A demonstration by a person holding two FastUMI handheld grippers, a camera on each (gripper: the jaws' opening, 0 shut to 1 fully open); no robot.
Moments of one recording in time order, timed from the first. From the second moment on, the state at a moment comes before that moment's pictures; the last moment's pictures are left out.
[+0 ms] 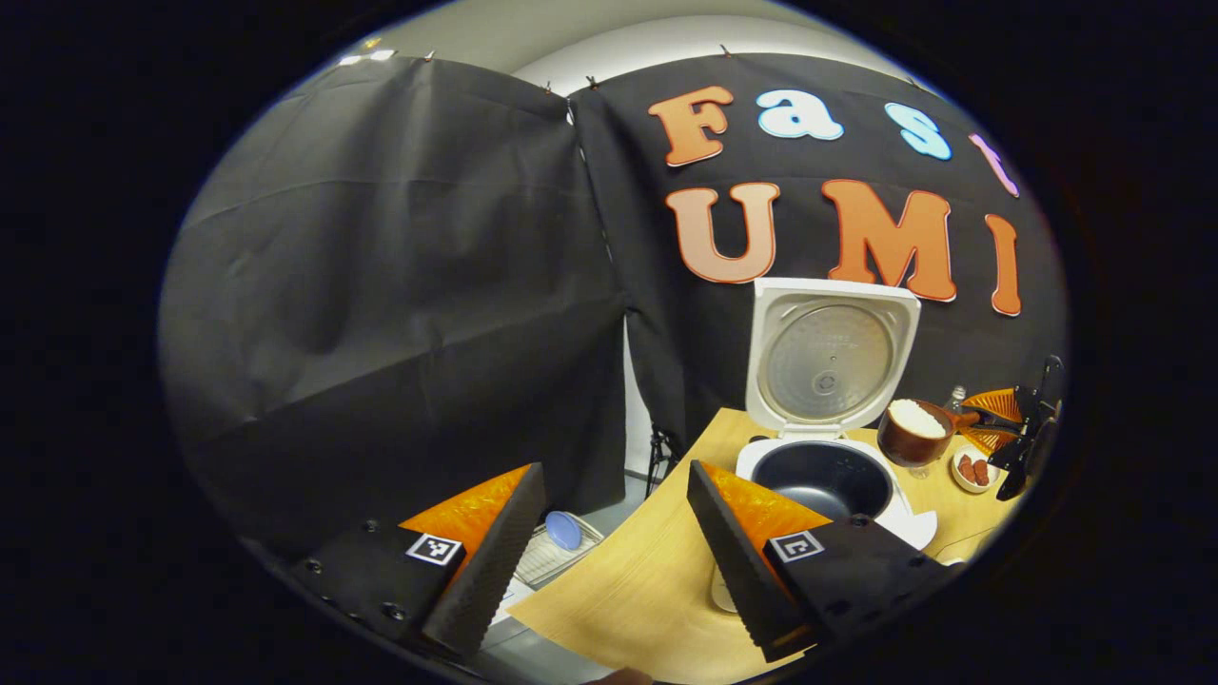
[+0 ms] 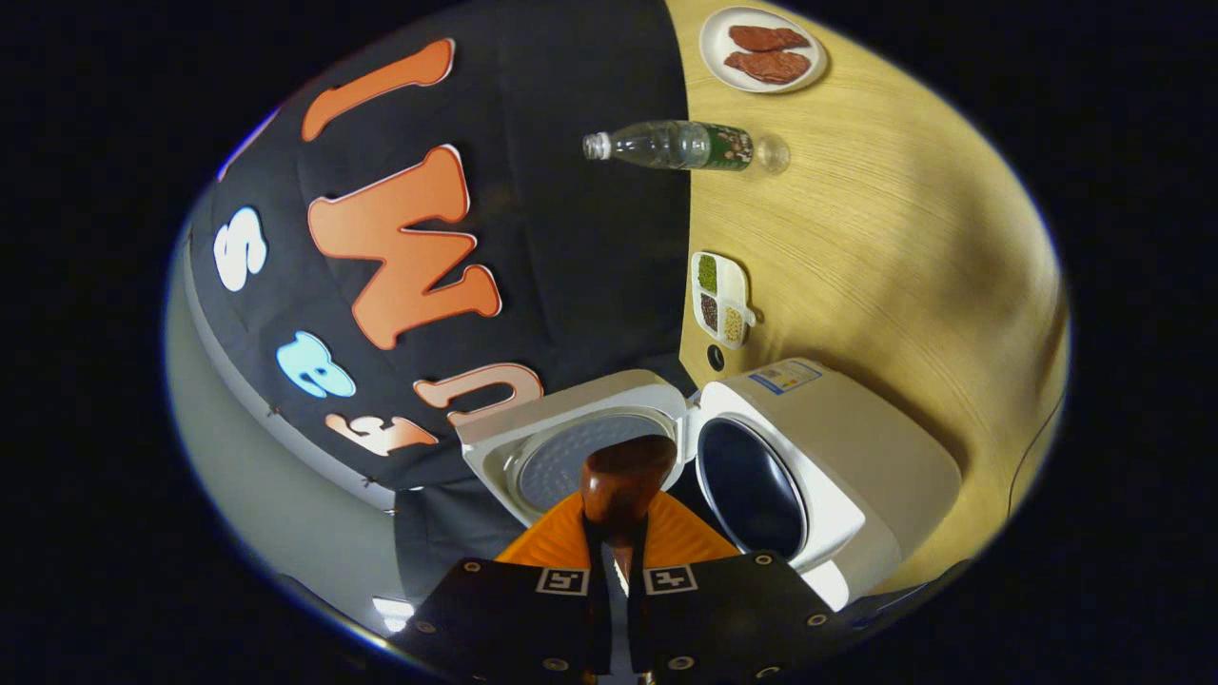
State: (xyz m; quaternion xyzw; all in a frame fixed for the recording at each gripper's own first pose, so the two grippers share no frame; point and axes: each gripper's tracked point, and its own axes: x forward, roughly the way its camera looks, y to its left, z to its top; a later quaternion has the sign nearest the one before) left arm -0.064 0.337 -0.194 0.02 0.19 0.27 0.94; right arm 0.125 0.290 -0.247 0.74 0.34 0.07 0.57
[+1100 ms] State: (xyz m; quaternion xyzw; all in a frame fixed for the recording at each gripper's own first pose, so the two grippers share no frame) left arm -0.051 0.372 -0.206 0.04 0.19 0.27 0.94; right arm 0.188 0.301 -0.232 0.46 0.29 0.10 0.83
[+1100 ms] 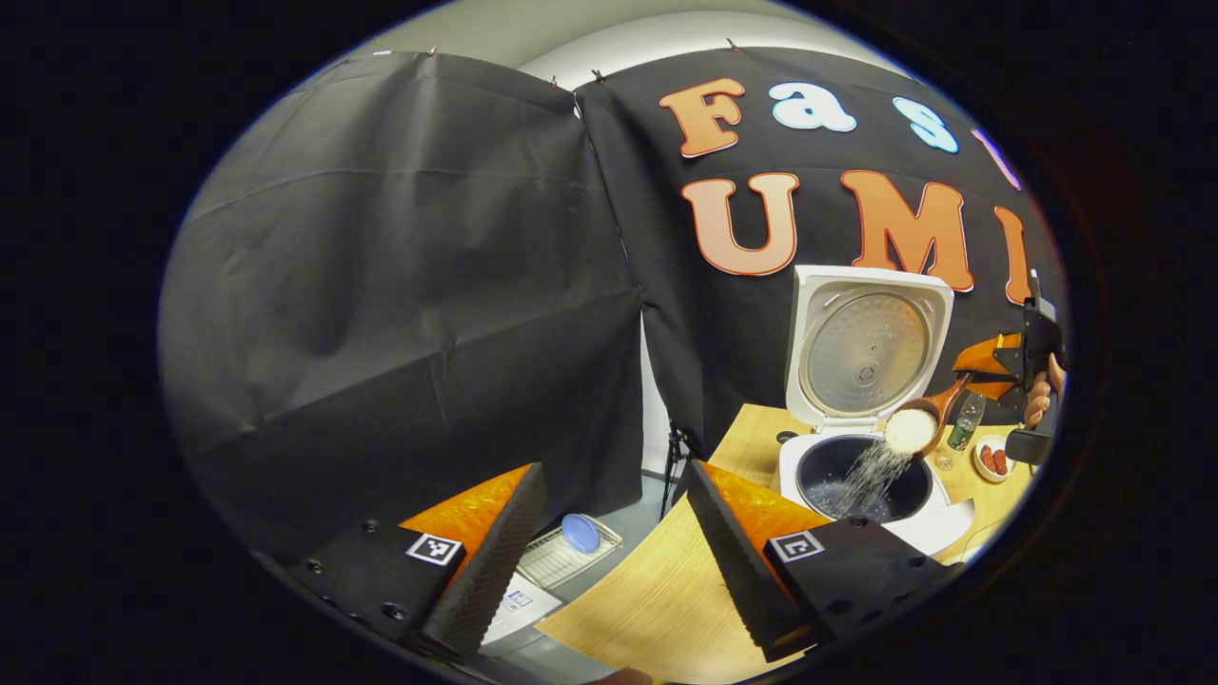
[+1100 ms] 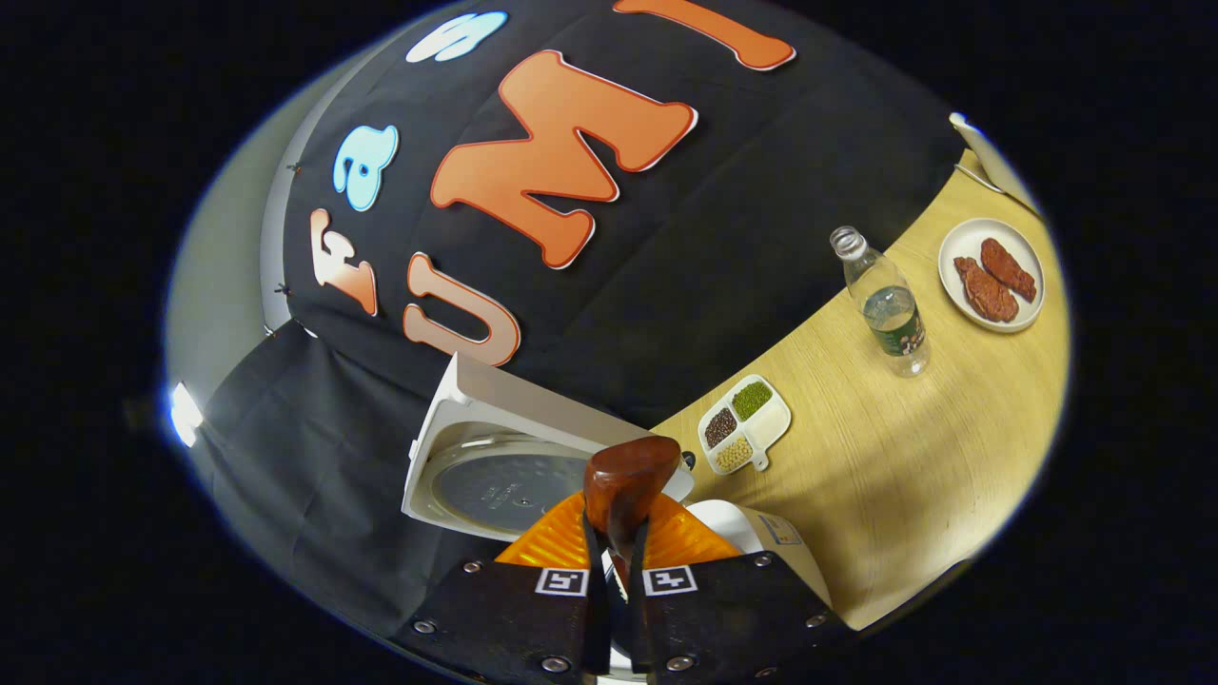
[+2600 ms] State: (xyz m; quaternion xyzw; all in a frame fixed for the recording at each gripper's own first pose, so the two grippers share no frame) left arm -0.069 0.377 -0.217 0.04 0.21 0.28 0.94; right arm 0.200 0.335 -0.176 0.25 0.23 0.18 0.92
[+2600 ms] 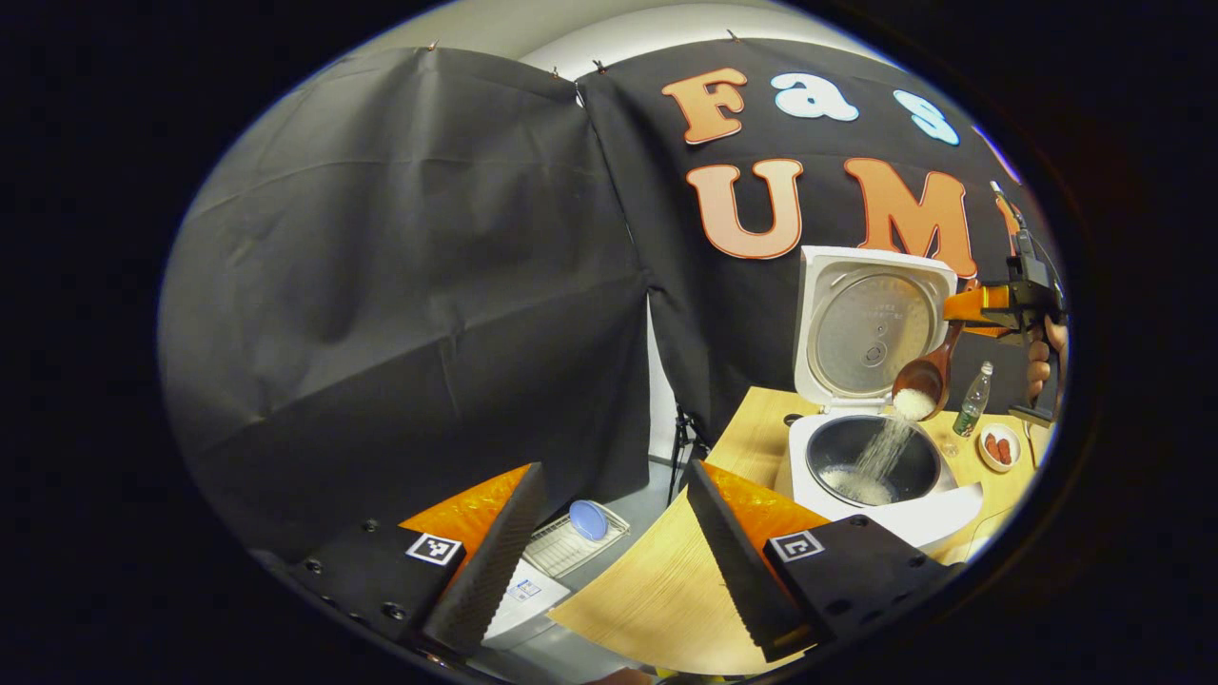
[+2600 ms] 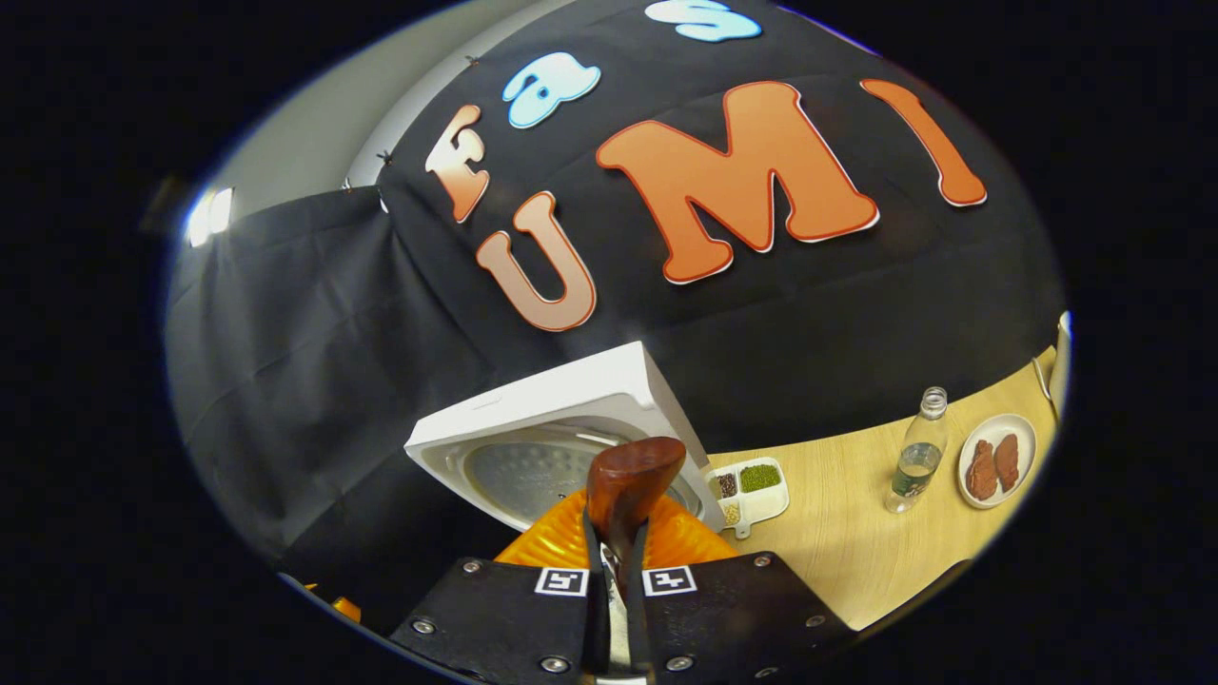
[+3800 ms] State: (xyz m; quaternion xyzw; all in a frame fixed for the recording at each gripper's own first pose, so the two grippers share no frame) left arm -0.080 0.386 -0.220 0.03 0.21 0.29 0.93; right arm 0.181 0.411 -0.144 0.01 0.16 0.29 0.94
